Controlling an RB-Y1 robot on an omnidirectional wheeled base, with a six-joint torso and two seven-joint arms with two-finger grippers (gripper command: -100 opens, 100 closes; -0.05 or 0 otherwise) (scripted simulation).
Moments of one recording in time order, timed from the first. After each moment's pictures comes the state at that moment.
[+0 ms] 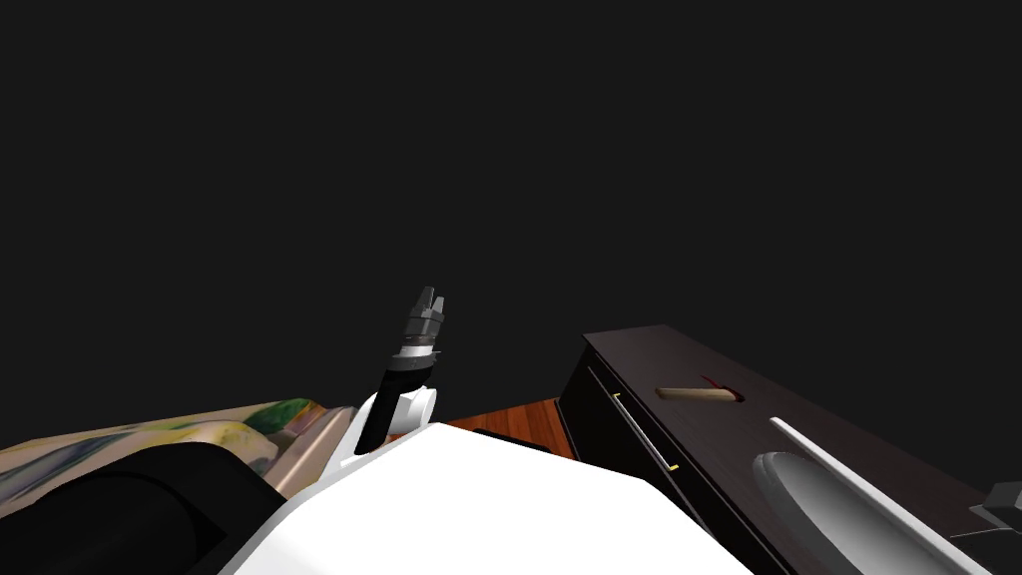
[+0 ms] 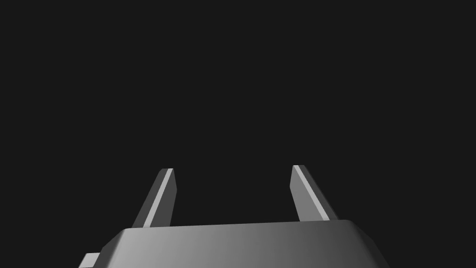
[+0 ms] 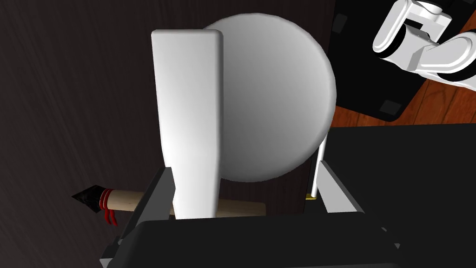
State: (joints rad) left arm 0.52 -0.05 0.04 -2.39 -0.12 -0.36 0.00; right arm 0.33 -2.18 0.62 -1.12 0.52 -1.17 -0.32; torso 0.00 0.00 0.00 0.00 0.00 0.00
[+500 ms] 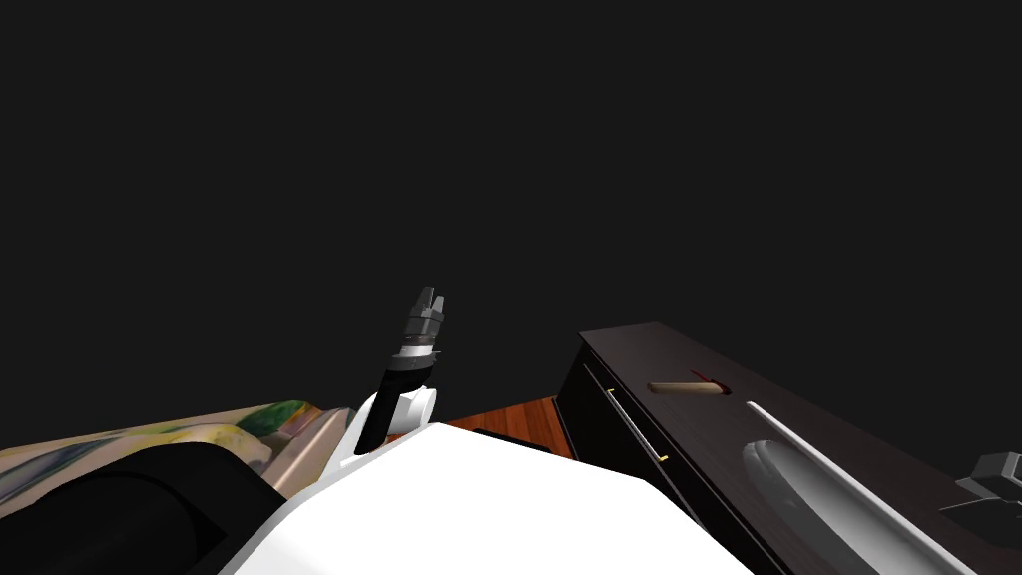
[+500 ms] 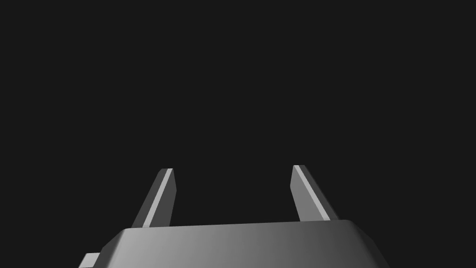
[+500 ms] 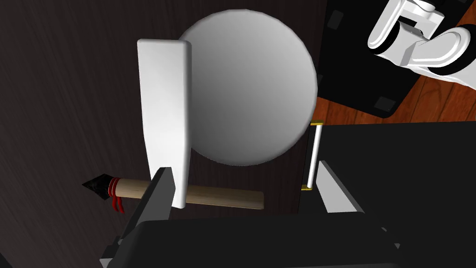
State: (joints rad) left arm 0.52 -0.05 0.04 -2.39 -0.12 -0.36 0.00; right arm 0.31 -2.25 0.60 -1.13 0.50 -1.23 -0.34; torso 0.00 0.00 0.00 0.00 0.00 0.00
